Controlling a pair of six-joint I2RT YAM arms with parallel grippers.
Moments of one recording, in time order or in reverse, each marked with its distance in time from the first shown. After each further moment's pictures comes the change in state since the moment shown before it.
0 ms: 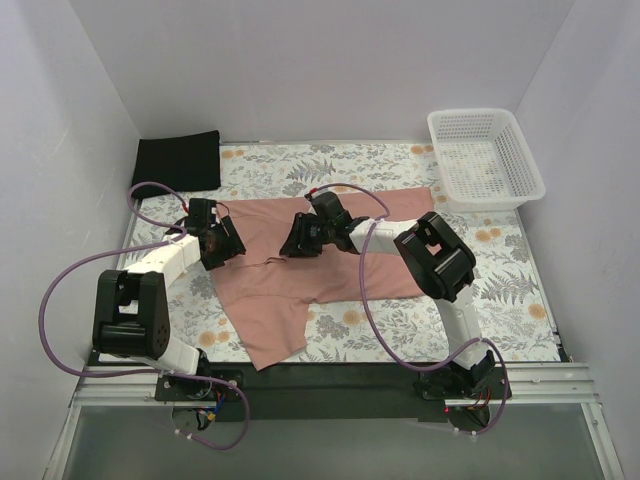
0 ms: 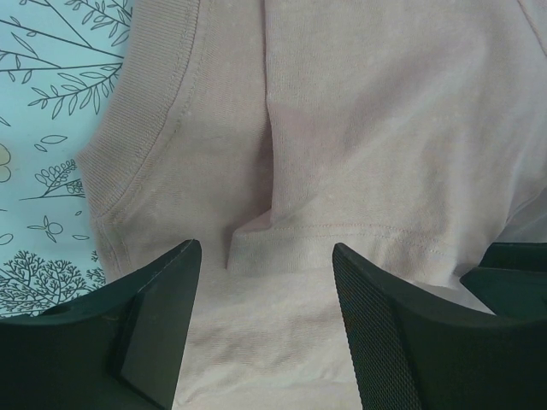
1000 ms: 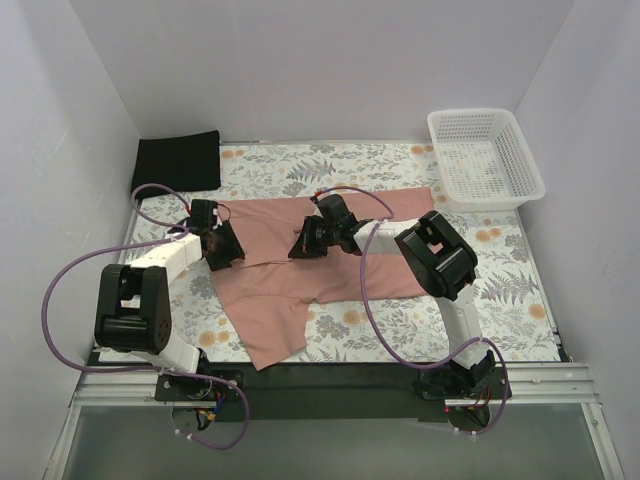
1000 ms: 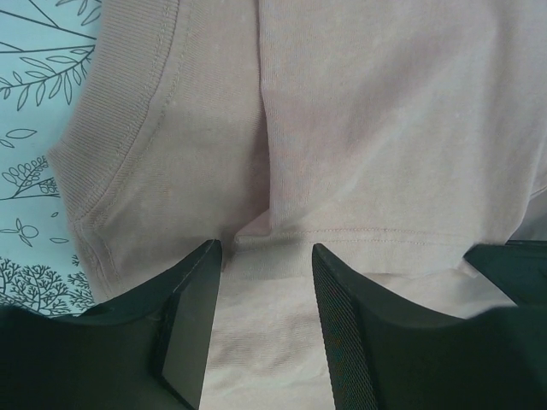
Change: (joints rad) left arm 0.000 0.032 -0.001 0.001 0.046 0.000; right arm -0.029 0.001 -0.049 0.035 -0.015 -0.003
